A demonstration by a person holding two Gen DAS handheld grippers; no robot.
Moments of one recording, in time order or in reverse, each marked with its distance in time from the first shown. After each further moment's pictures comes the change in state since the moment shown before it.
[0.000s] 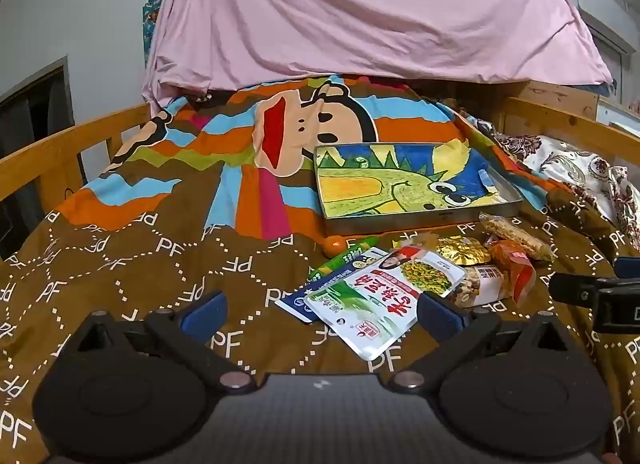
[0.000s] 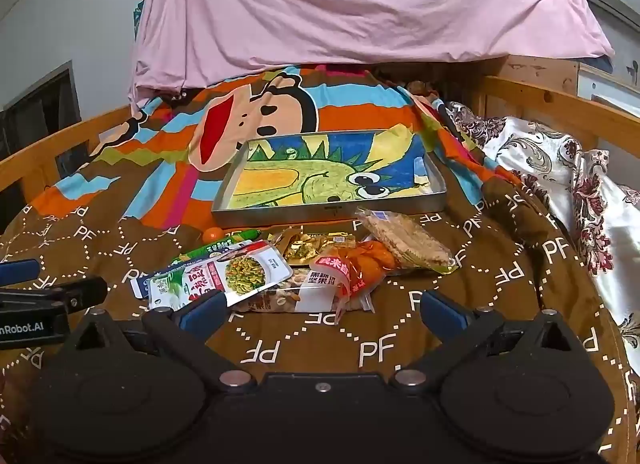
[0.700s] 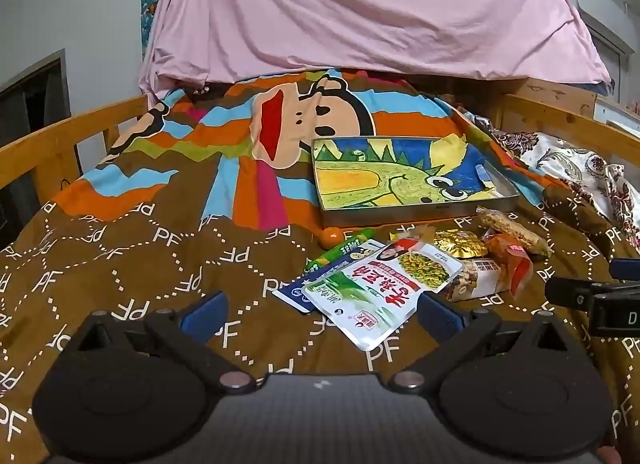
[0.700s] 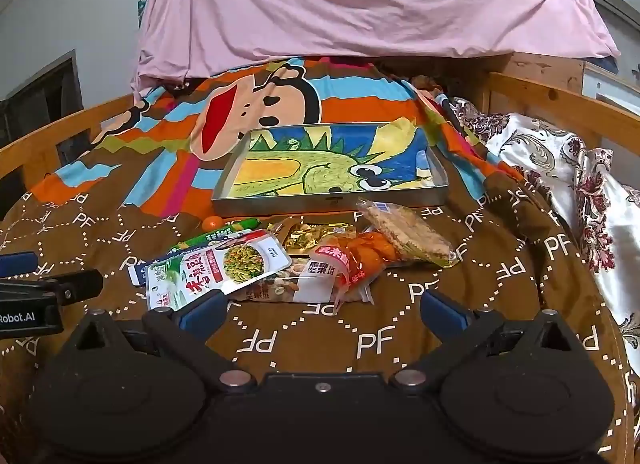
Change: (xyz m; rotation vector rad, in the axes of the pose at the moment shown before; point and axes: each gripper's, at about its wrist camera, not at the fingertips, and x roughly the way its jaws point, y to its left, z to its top) left arm -0.003 0.005 -0.007 -0.030 0.006 -0.019; right arm 0.002 -0.001 -0.003 -0.025 0.033 0.000
